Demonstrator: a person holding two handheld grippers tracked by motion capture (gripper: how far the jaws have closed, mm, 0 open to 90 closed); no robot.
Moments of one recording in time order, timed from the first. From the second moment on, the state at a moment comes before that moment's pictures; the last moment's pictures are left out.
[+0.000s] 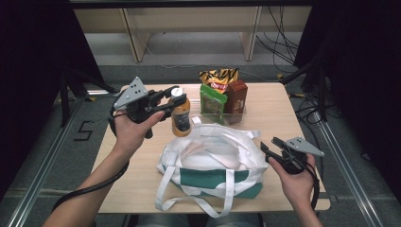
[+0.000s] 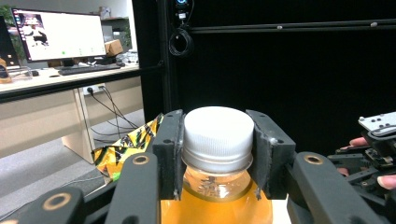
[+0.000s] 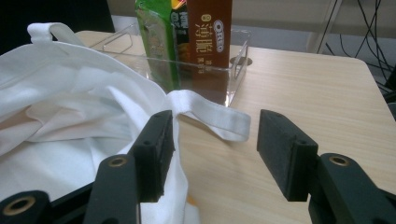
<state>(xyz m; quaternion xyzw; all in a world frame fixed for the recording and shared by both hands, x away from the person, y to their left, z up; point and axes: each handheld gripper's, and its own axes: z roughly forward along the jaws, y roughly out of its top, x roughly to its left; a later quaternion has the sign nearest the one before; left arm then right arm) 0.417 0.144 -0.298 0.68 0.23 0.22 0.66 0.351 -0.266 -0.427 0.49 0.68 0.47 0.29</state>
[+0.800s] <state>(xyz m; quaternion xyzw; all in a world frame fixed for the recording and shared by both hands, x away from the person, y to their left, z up) 0.441 0.147 -0.300 0.68 0.24 0.23 0.66 0.351 -0.266 -0.427 0.49 0.68 0.46 0.29</state>
